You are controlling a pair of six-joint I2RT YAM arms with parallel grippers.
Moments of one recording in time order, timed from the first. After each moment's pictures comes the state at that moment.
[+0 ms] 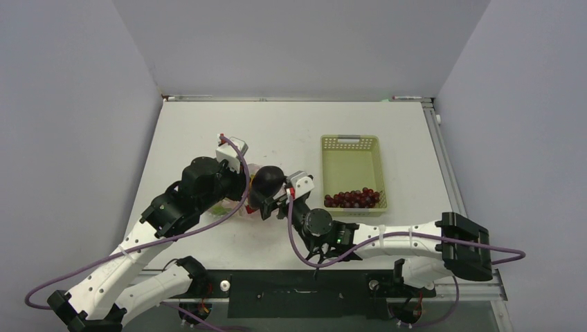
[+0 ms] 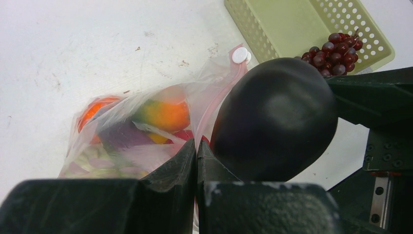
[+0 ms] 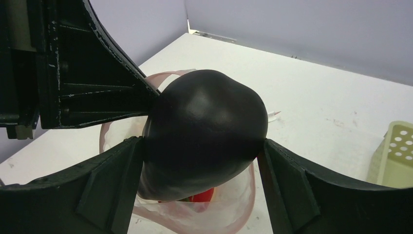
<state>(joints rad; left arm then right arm) -0.69 0.84 0.97 -0.59 -0.12 -0.21 1.34 1.36 0.75 0.70 0.72 0.04</state>
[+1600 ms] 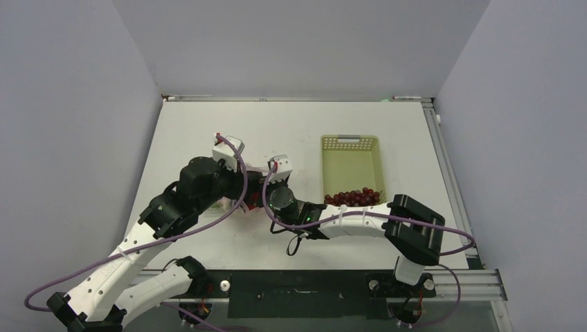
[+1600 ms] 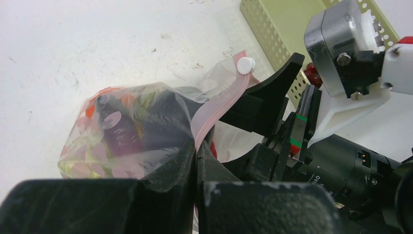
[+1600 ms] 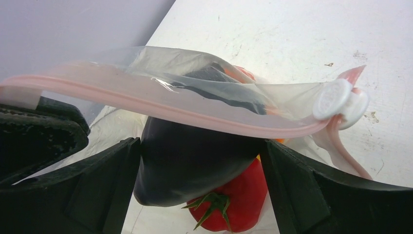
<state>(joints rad) -0.69 0.83 0.97 -0.59 -0.16 -0.19 1.19 1.71 0.98 0.55 0.54 0.57</state>
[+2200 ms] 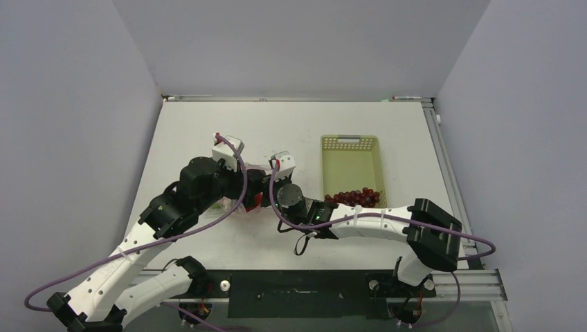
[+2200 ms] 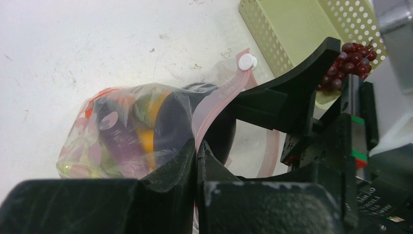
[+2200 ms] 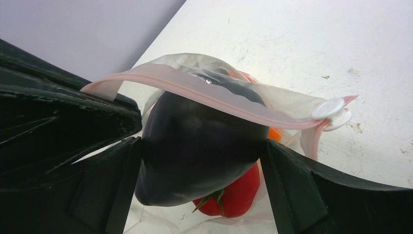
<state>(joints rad) -0.69 0.83 0.97 -0.59 -0.17 -0.21 1.19 1.60 0.97 0.46 0.47 0.49</state>
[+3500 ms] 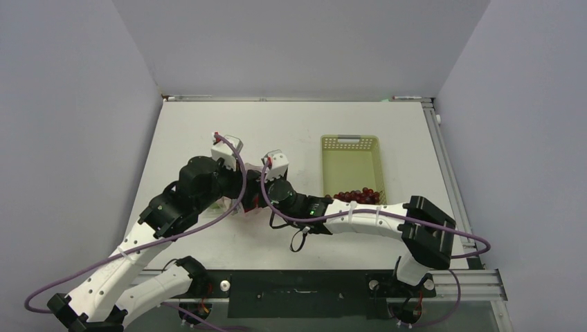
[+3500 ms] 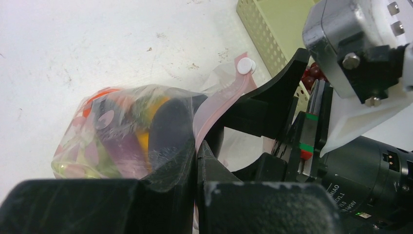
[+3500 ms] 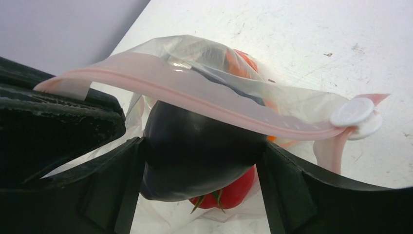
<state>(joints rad) -0.67 0.83 0.97 -0.59 -0.14 -0.22 1.19 1.64 1.06 0.27 0.44 0.53</state>
